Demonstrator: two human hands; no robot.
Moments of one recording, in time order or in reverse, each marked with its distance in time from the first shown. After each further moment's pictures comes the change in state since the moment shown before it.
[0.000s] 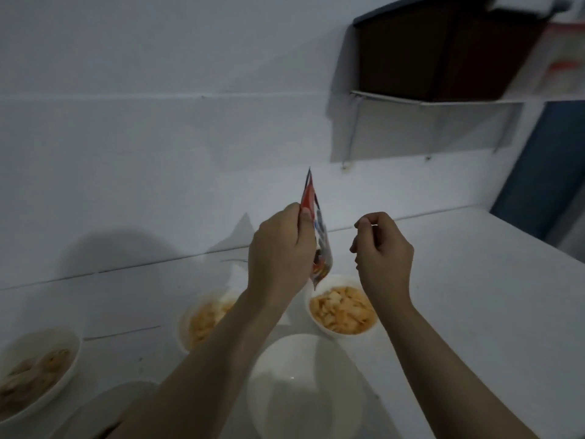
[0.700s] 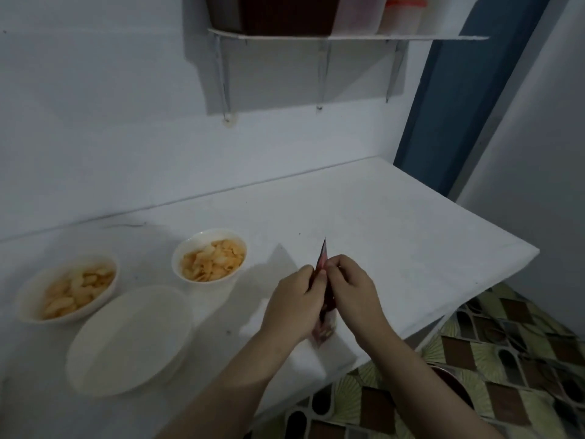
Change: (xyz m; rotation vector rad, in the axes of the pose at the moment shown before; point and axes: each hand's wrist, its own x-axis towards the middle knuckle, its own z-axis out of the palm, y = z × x) left_hand -0.161 0.130 0.210 -0.171 -0.603 -0.274; right_hand -0.043 0.124 -0.238 -0.116 -0.260 0.401
